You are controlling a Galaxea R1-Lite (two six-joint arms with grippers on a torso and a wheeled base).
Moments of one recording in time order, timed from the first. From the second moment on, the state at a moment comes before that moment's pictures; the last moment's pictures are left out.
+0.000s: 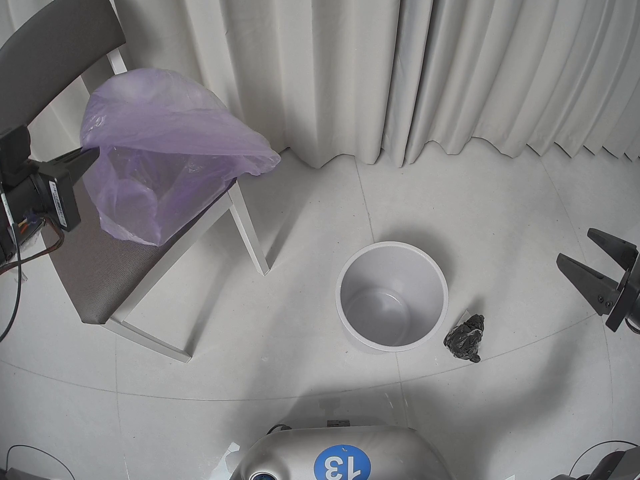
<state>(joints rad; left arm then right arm) -0.25 1.15 -0.81 -0.37 0.01 0.19 0.37 0.99 -0.44 -0.52 0.08 0.04</state>
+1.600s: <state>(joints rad) -0.71 1.02 -0.91 -0.36 0.16 0.08 0.46 0.95 -0.27 -0.58 0.11 0.13</state>
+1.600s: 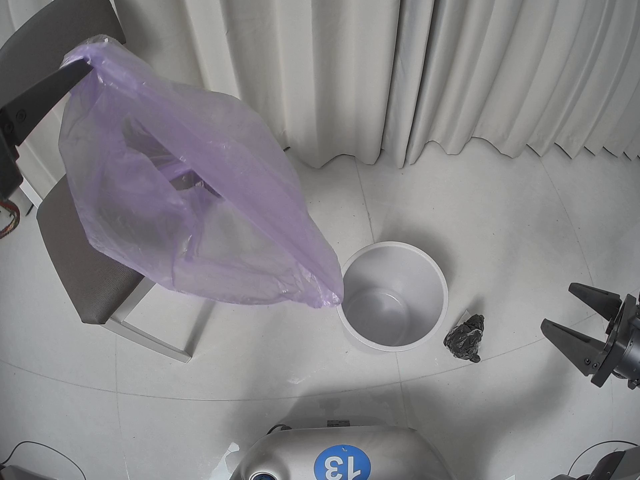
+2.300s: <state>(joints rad) -0.81 1.01 -0.97 -0.33 0.16 0.07 0.51 1.10 -0.36 -0.60 -0.04 0.19</state>
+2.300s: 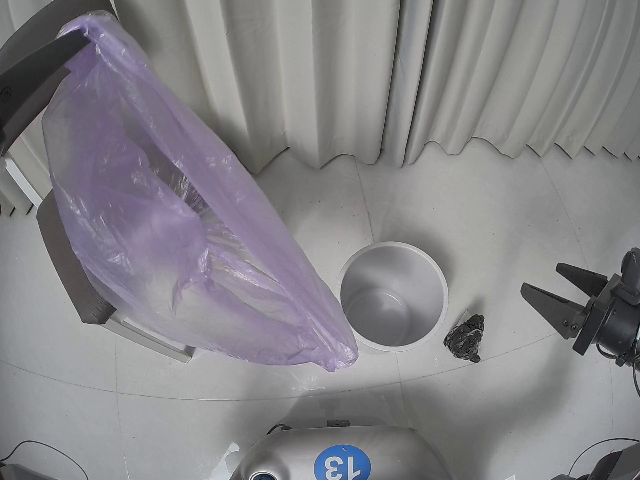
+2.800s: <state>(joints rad) -0.86 1.00 -0.98 -0.33 0.16 0.07 0.61 1.25 -0.44 -0.63 -0.08 0.21</state>
